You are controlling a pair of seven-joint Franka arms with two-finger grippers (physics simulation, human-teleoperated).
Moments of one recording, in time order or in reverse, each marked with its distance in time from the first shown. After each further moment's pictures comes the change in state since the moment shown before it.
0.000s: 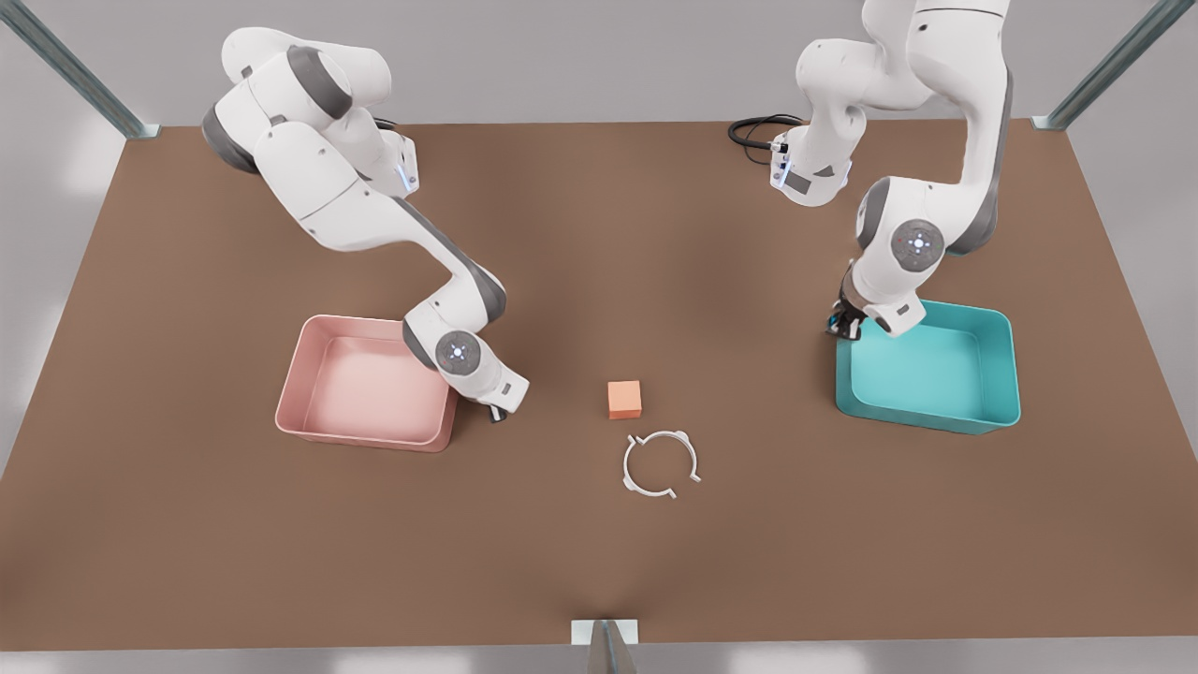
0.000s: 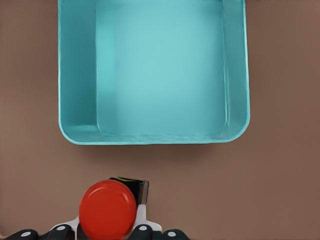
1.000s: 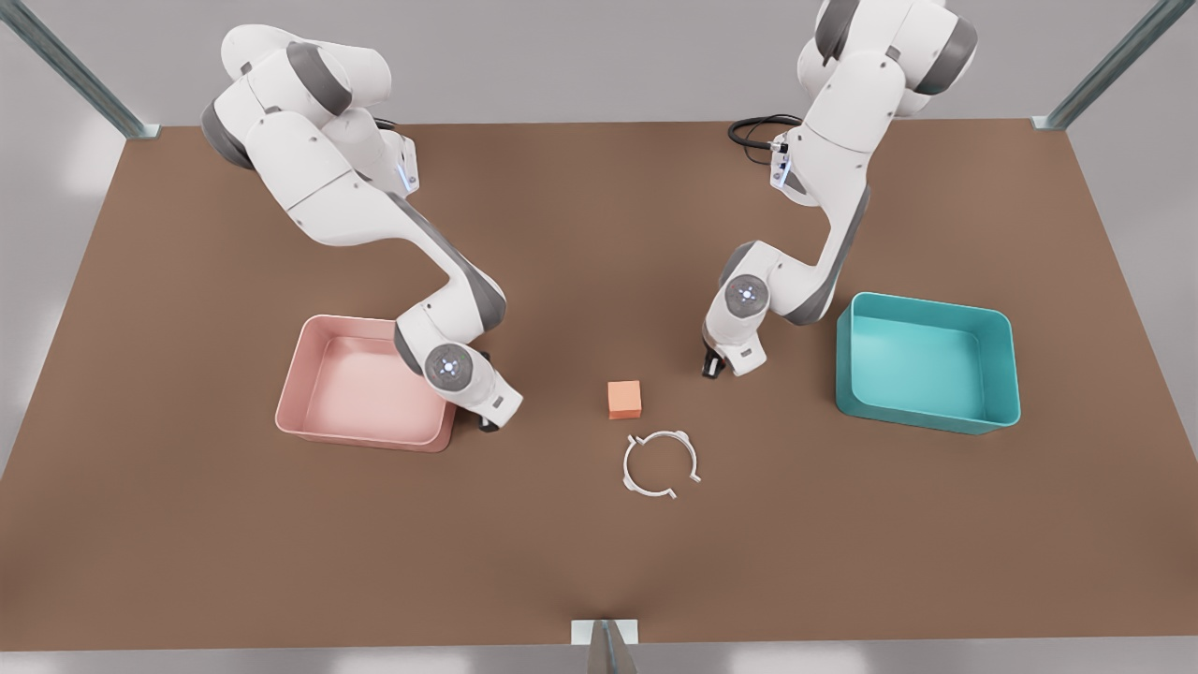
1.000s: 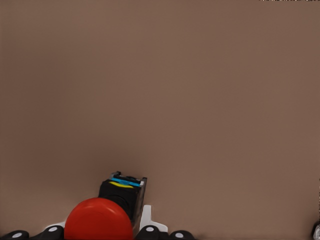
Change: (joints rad) left arm -0.182 0.514 -0.212 0.203 -0.042 0.410 -0.291; right arm 0.005 0.002 -0.004 0.104 0.093 -0.170 0.074
